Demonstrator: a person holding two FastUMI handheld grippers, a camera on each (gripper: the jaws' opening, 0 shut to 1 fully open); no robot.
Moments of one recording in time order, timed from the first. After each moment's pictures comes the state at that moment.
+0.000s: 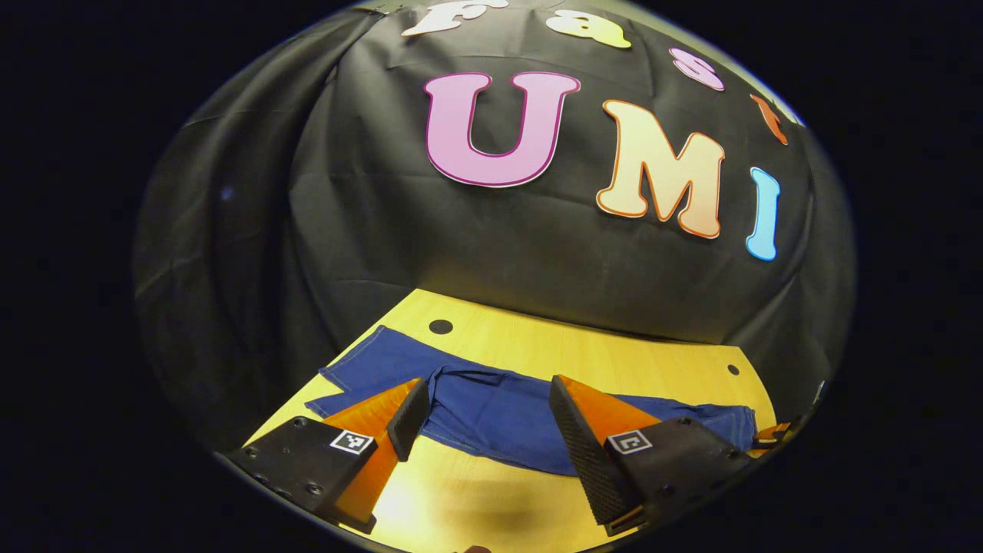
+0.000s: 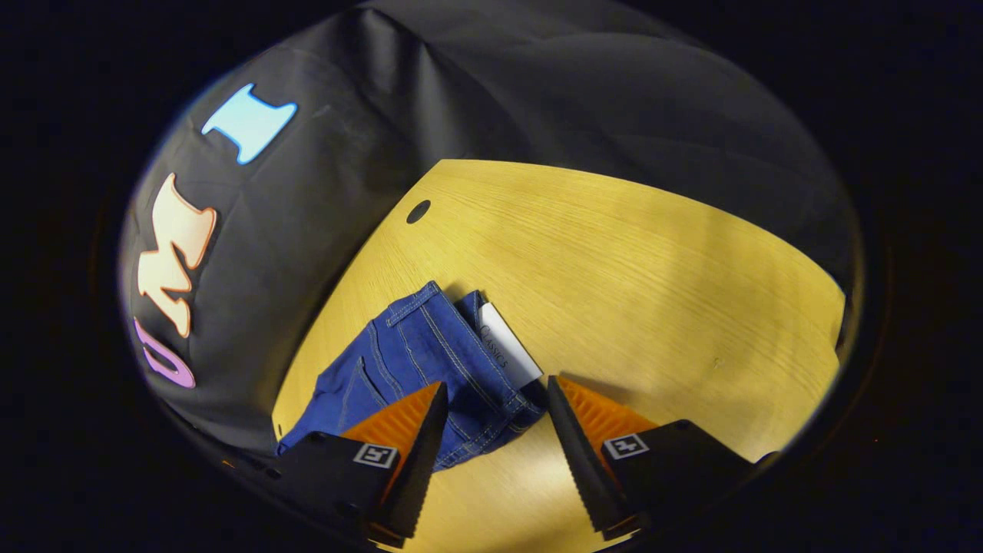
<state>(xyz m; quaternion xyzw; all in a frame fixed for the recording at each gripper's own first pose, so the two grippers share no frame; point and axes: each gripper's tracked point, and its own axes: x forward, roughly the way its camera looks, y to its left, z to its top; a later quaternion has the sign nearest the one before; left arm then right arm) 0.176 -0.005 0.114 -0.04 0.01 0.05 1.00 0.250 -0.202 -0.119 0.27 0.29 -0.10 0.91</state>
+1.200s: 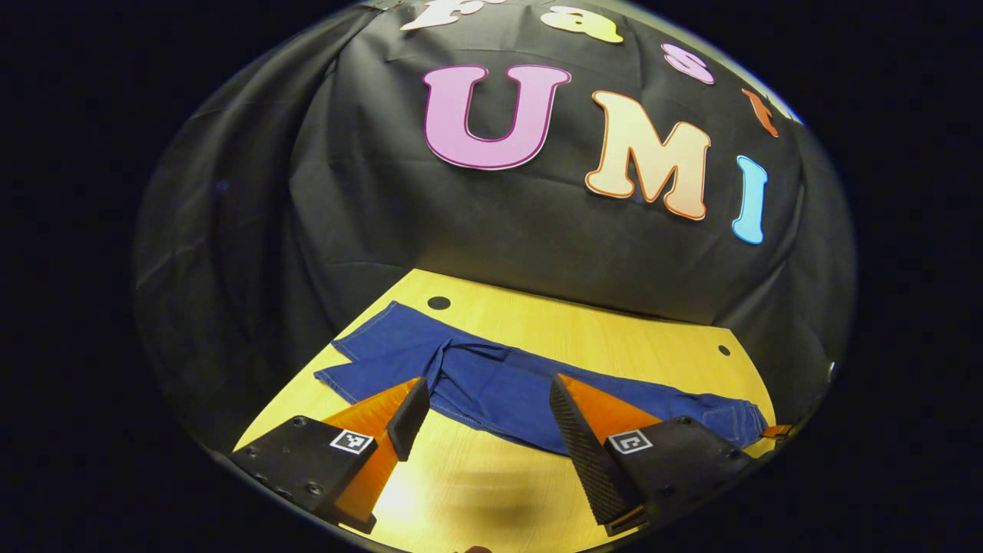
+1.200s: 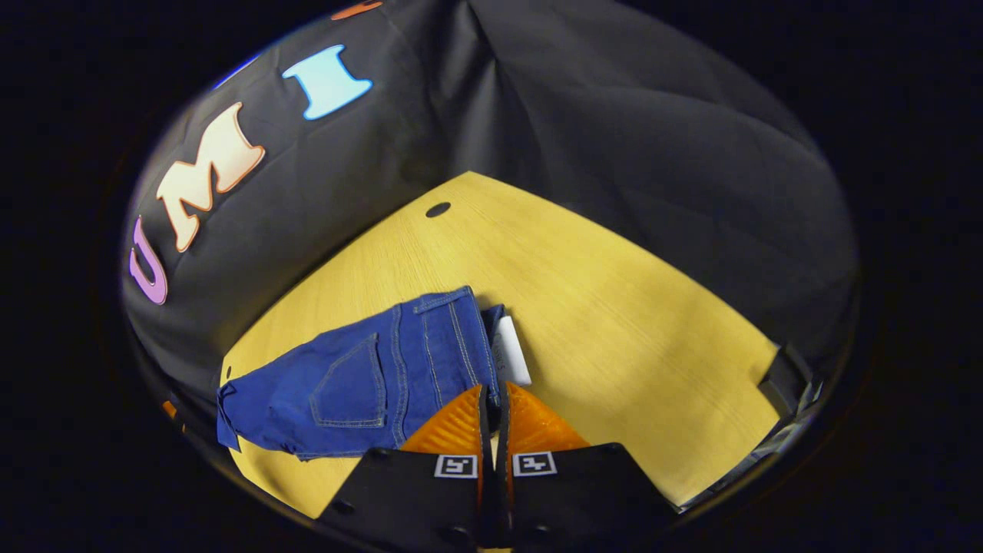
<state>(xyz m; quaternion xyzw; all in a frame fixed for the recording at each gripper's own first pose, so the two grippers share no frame) 0.185 -0.001 0.092 -0.04 0.04 0.01 1.00 0.236 -0.188 -0.073 0.12 0.26 -0.10 0.95</state>
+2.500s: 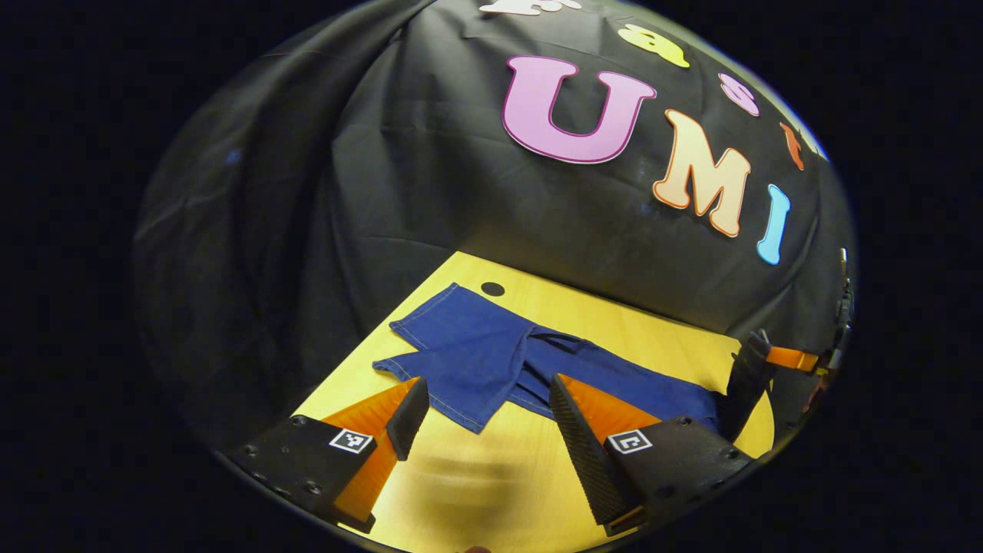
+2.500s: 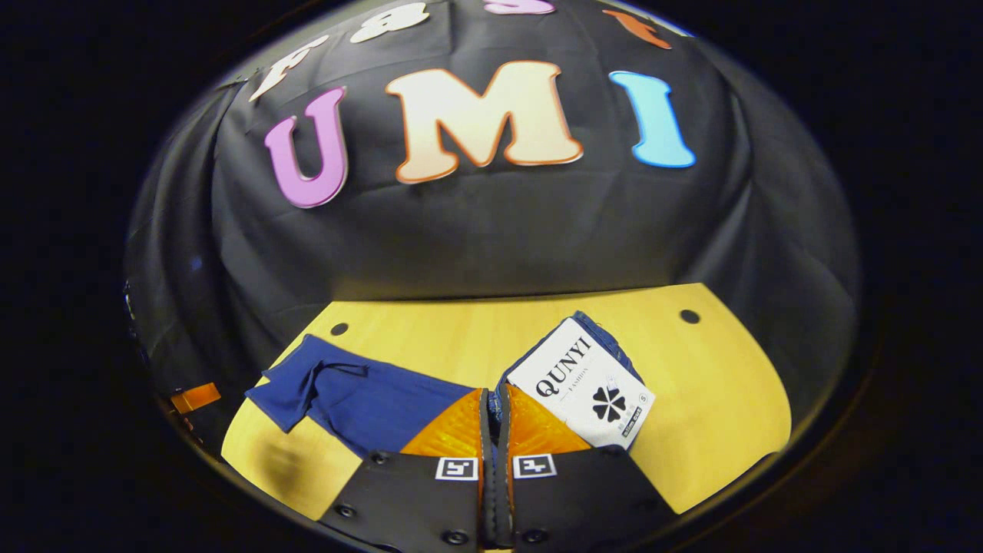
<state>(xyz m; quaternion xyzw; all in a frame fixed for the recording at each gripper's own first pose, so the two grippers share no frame) 0.203 0.145 0.059 -0.08 0.04 0.01 1.00 0.259 0.208 -0.007 -0.08 0.18 0.15 0.97</state>
